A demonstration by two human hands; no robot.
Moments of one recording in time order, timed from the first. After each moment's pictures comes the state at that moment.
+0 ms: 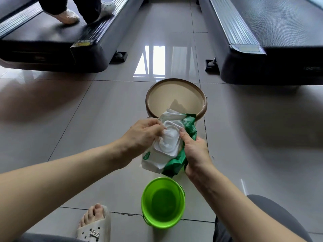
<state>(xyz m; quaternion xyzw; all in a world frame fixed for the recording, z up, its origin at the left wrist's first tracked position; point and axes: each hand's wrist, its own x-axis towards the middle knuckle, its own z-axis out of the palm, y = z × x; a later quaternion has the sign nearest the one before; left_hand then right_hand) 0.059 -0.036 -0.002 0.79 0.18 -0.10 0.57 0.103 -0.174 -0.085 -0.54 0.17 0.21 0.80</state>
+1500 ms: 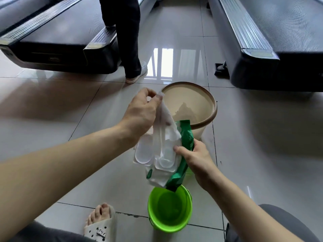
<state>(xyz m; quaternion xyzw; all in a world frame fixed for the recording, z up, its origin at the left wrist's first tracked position) 0.088 -0.006 0.015 0.78 0.20 0.10 0.58 0.097 -0.181 -0.093 -0.66 -0.02 0.27 0.70</state>
